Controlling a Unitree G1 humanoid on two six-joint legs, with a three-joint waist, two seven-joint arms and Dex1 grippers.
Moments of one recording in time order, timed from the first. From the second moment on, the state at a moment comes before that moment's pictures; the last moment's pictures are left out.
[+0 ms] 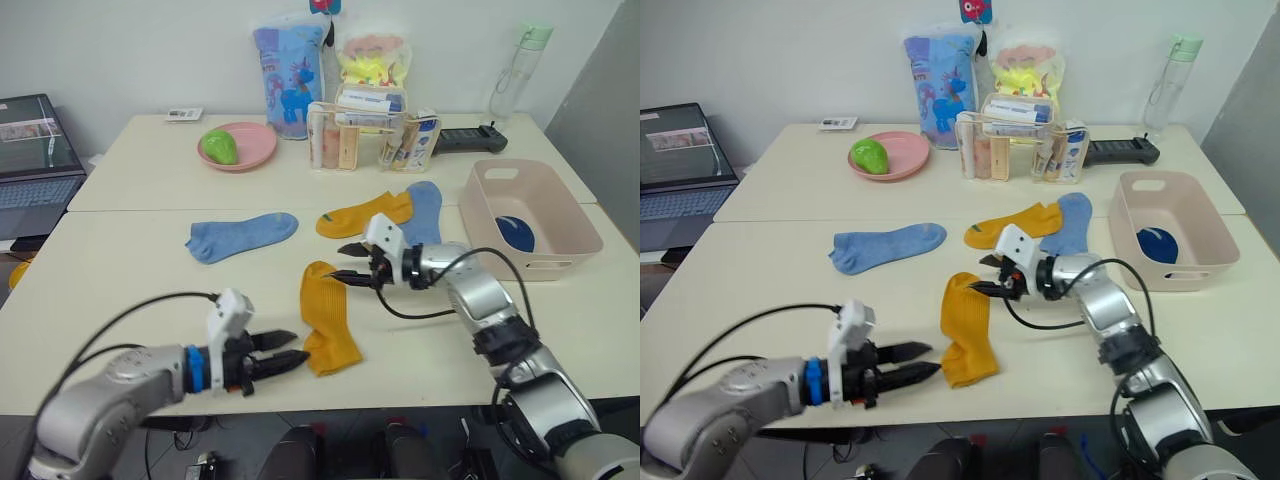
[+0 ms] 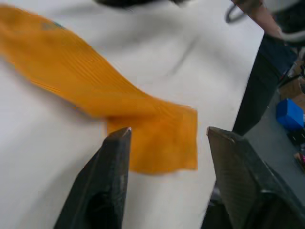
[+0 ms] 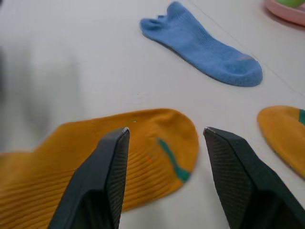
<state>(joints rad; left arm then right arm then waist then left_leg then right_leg) 0.01 0.74 0.20 -0.50 -0.82 0.93 -0.85 -0.62 -0.39 0.29 0.09 0.16 0.39 1.03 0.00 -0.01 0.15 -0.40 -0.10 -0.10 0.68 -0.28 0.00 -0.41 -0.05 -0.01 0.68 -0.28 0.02</state>
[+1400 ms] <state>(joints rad) -0.36 0.53 -0.05 0.10 -0.29 0.53 -0.84 -0.46 -0.59 0.43 -0.01 0.10 0.16 1.24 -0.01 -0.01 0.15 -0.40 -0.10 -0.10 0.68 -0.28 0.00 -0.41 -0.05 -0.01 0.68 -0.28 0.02</state>
